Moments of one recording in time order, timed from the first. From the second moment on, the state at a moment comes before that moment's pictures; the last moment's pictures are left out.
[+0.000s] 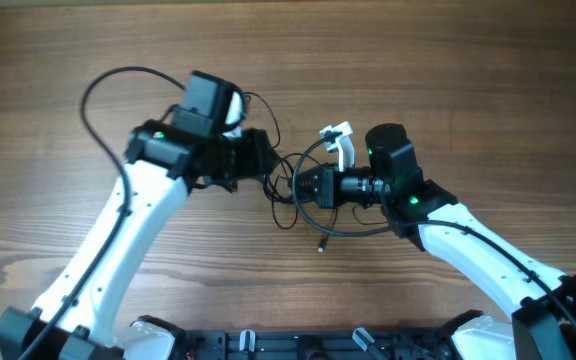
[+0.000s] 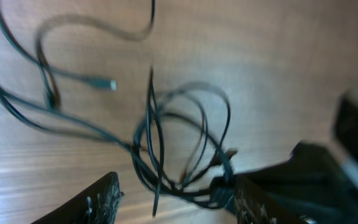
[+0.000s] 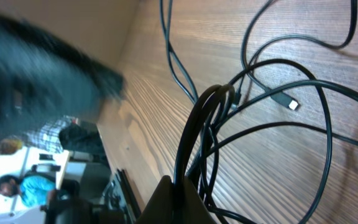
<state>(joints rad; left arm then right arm) -0.38 1.45 1.28 -0.96 0.29 -0.54 0.48 1.44 0.69 0.14 -0.78 0.61</state>
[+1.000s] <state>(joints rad) -0.51 1.62 1.27 -0.97 0.30 -0.14 0.44 1.44 0.71 -0.04 -0.66 1.10</state>
